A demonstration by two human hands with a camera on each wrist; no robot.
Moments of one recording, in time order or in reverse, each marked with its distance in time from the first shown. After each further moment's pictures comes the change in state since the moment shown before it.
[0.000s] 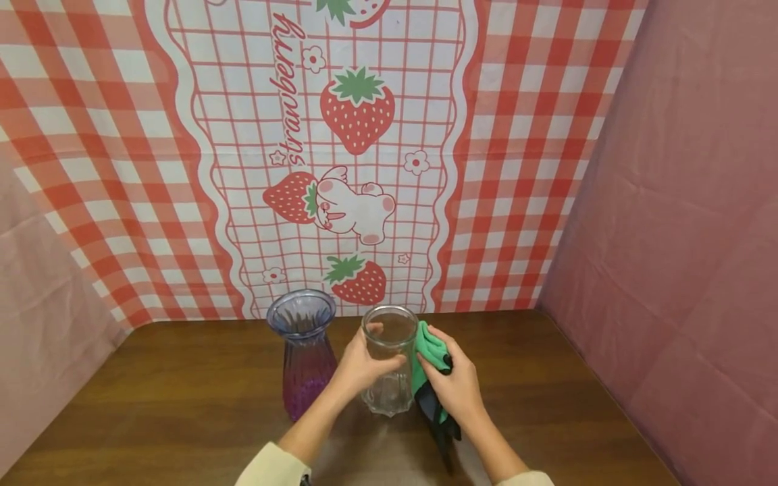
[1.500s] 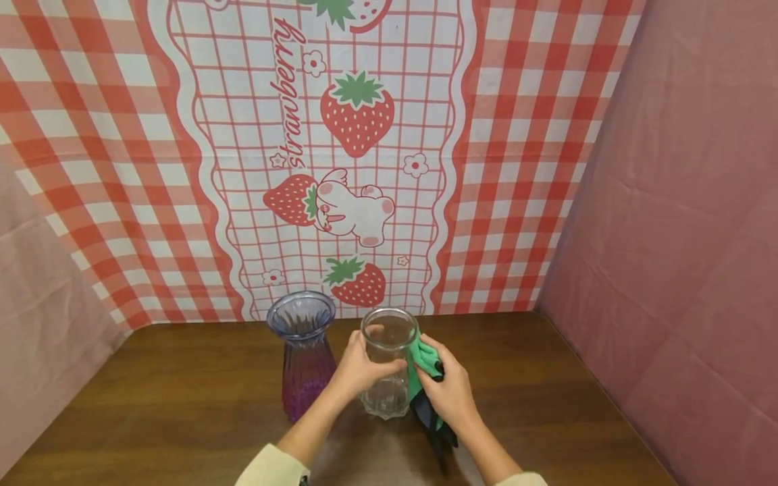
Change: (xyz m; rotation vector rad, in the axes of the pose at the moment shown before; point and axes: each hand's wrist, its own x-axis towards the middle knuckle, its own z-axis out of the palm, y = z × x) left_hand -0.002 0.000 -0.002 0.024 -0.019 -0.025; right_hand -0.006 0.011 0.007 -0.012 -0.058 -0.069
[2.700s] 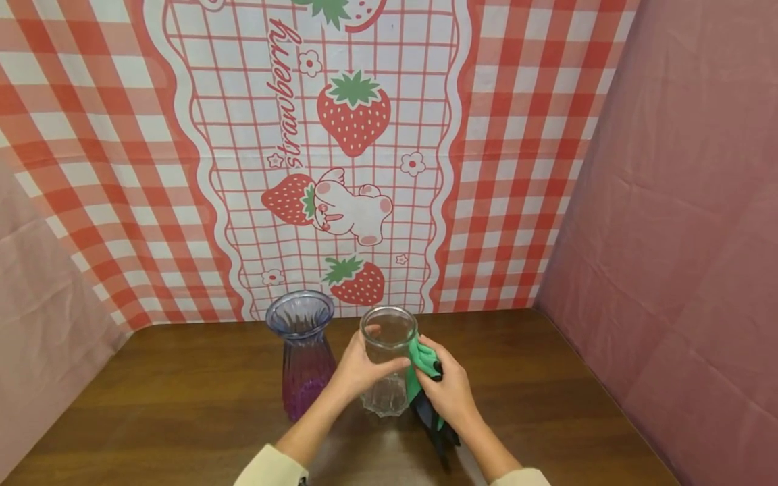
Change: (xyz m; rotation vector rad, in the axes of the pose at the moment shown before) left_hand -0.003 -0.001 0.003 0.006 -0.009 -0.013; right_hand -0.003 0.009 0.000 -0.030 -0.021 0.011
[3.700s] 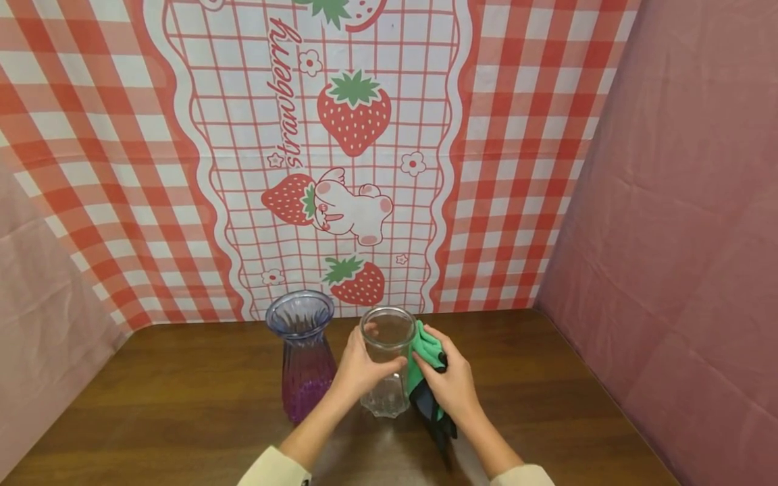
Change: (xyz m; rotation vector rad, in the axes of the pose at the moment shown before) left_hand -0.002 0.004 0.003 0.081 0.129 0.074; right_hand 0.009 -0.033 -0.011 0.035 0.073 0.040
